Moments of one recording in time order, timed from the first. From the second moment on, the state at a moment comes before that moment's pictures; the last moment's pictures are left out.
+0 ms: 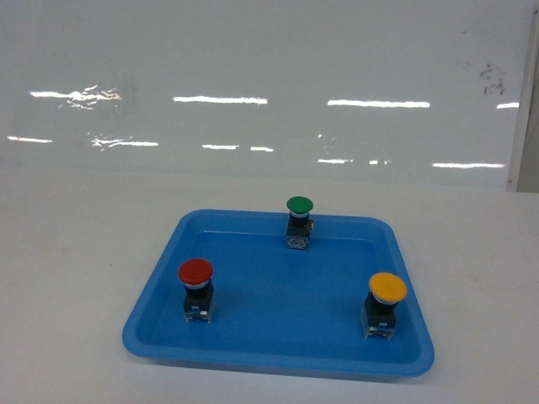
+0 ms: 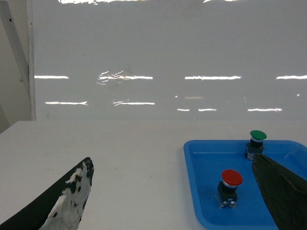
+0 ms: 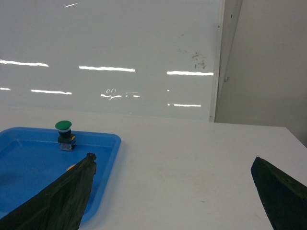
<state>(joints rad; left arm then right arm) 0.00 0.01 0.01 0.00 0.00 0.00 0.00 0.00 0.01 0.00 0.00 -0.01</state>
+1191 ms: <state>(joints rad) -0.03 0.21 0.04 0.14 0.02 0.01 -0.05 0.16 0.03 0.11 -0.05 -0.01</state>
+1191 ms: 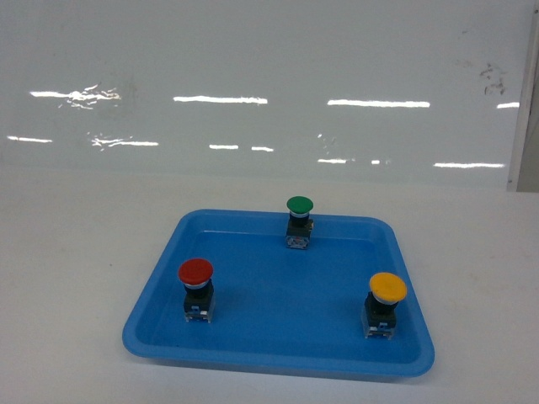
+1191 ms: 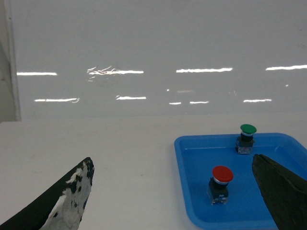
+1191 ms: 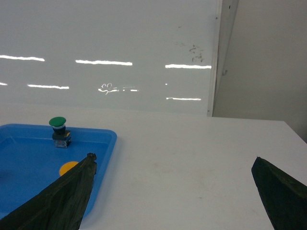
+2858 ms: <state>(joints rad) -0.09 1.22 0.36 0.73 0.03 0.13 0.07 1.18 0.41 0.69 -0.07 -0.13</state>
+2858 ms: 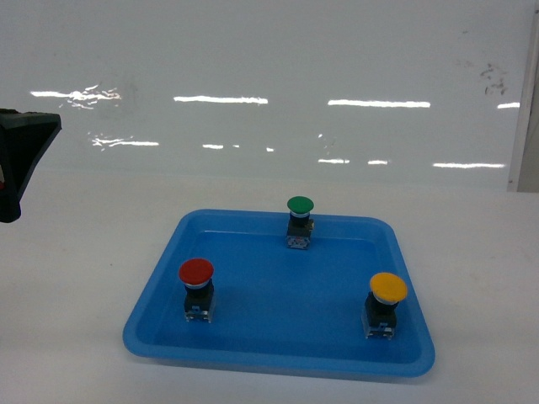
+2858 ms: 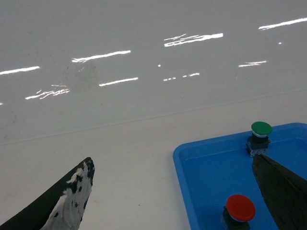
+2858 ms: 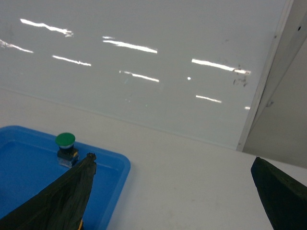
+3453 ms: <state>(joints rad) -0.09 1.22 0.36 0.73 0.03 0.14 0.10 1.48 0.48 0.69 -0.17 -0.14</state>
